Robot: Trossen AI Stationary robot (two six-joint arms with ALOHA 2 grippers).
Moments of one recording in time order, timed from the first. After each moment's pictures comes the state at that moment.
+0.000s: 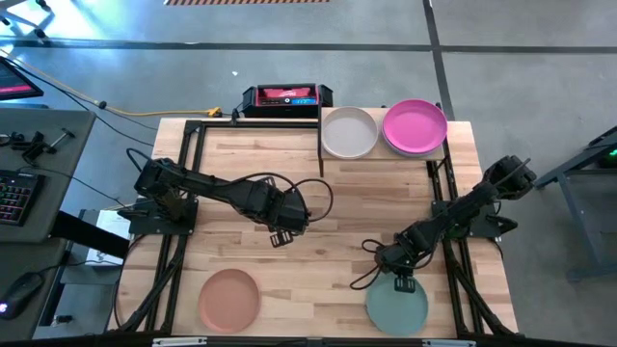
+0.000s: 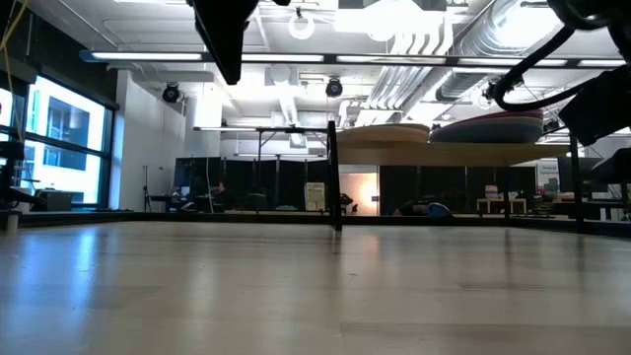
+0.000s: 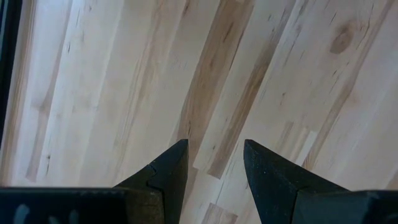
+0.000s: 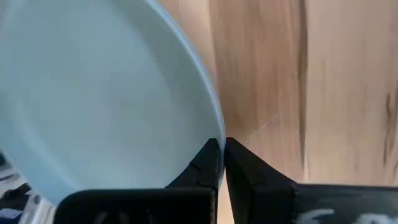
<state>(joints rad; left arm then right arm) -0.24 1.82 1.72 -1.38 -0.34 -0.55 0.56 1.51 0.74 -0.61 -0.29 0.72</state>
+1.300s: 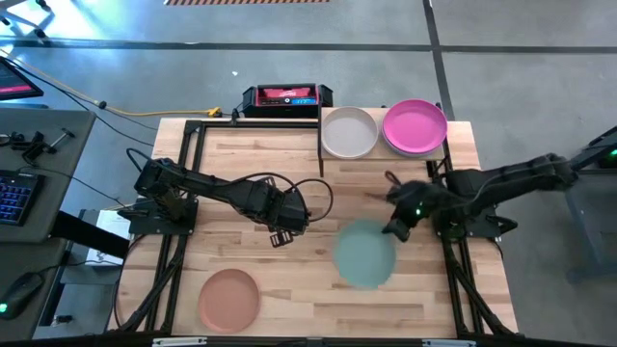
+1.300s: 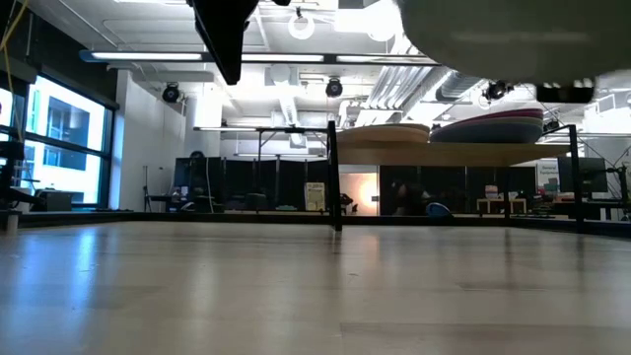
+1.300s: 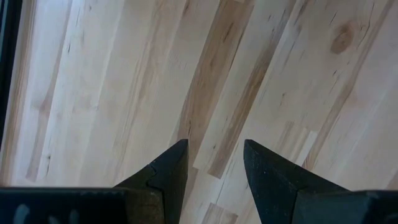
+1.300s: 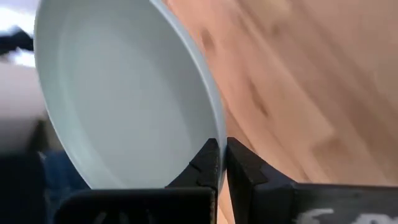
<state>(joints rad) -0.24 1.82 1.72 -1.39 -0.34 -0.55 0.15 0.92 0.74 -0.64 -0.22 0.93</state>
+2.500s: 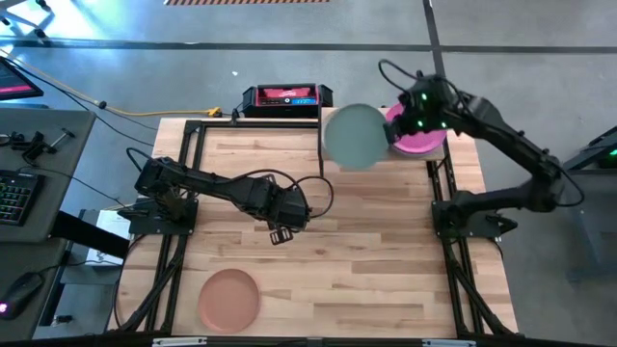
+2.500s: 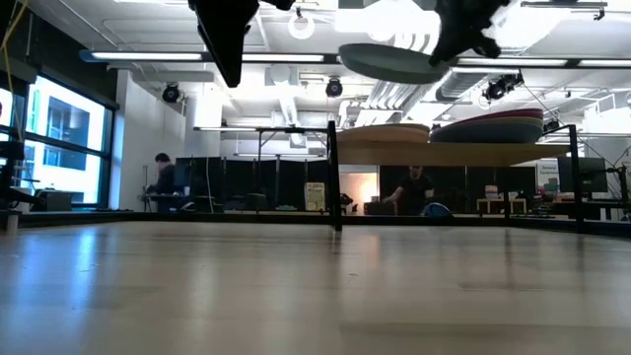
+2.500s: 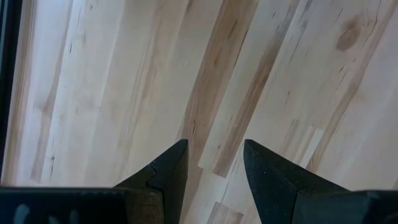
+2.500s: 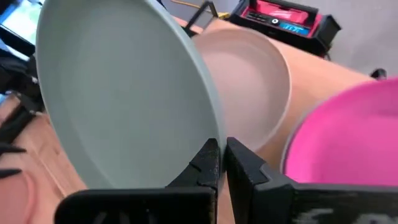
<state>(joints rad) -0.21 1.82 1.72 -1.39 -0.33 -0.51 -0.65 1.19 1.40 -0.99 -0.09 0.39</state>
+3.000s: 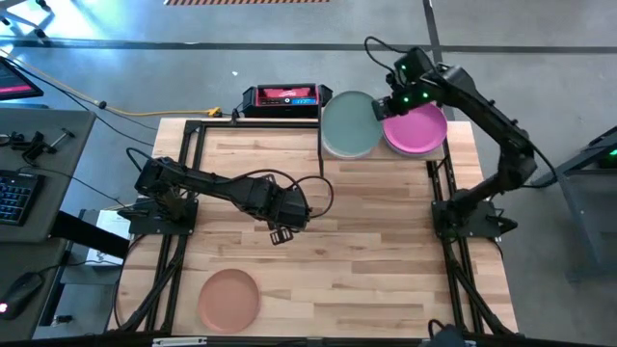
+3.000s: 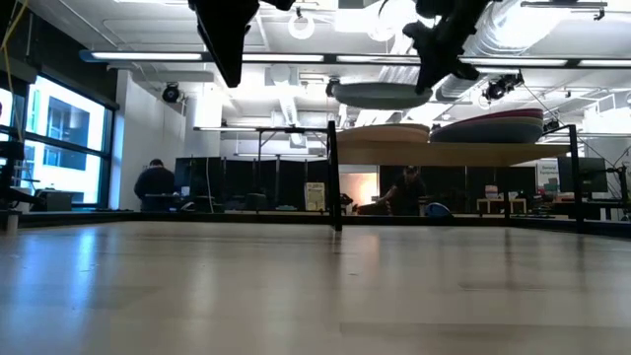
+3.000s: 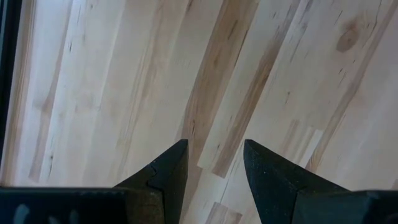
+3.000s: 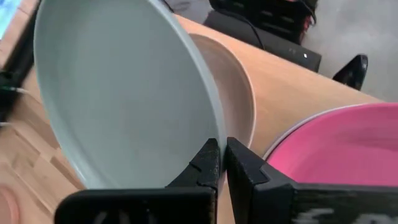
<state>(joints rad) -0.21 1.82 1.72 -1.39 -0.33 -0.52 -0.82 1.49 1.63 -1.13 -0.19 0.31</state>
